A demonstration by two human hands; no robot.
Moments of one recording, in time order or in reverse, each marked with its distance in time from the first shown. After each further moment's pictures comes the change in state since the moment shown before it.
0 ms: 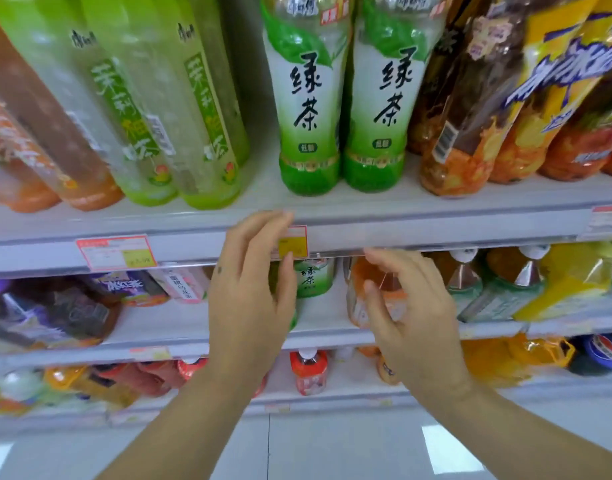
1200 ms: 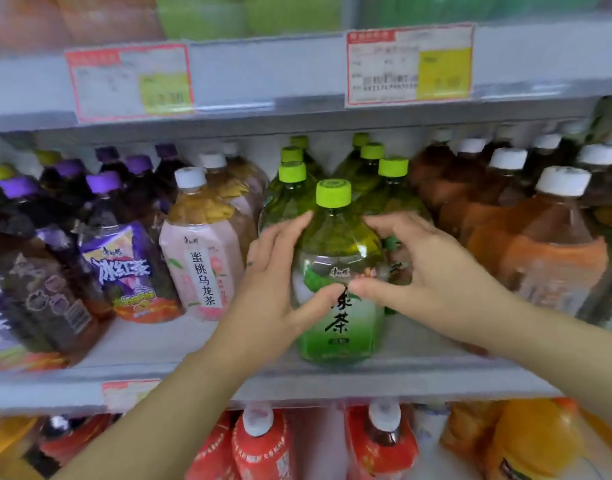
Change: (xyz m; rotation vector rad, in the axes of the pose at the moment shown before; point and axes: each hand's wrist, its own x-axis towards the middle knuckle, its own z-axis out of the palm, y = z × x) left_hand -0.083 -0.192 0.058 -0.068 -0.269 0.098; right_hand -0.012 0.064 0.155 -0.073 -0.325 -0.139
